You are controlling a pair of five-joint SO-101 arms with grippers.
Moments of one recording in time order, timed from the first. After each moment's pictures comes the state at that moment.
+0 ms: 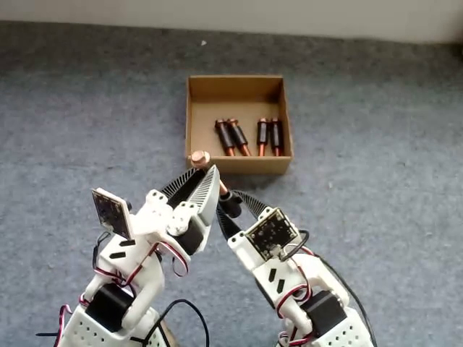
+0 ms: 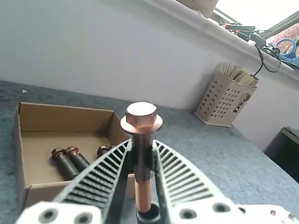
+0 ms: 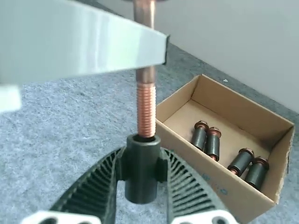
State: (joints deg) left arm 26.7 -103.6 87.1 26.6 29.1; right arm -39.6 -104.2 90.5 34.3 14.7
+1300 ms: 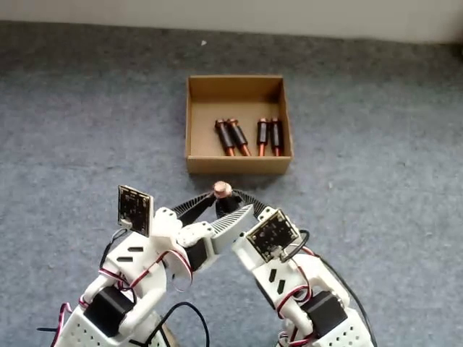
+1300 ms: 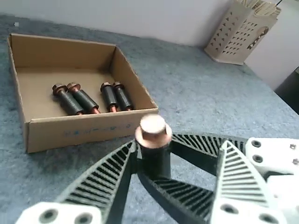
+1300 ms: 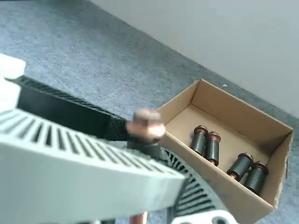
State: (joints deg) left arm 32.4 -103.8 85.1 44.6 29.4; right arm -39.8 -104.4 90.6 34.0 14.9
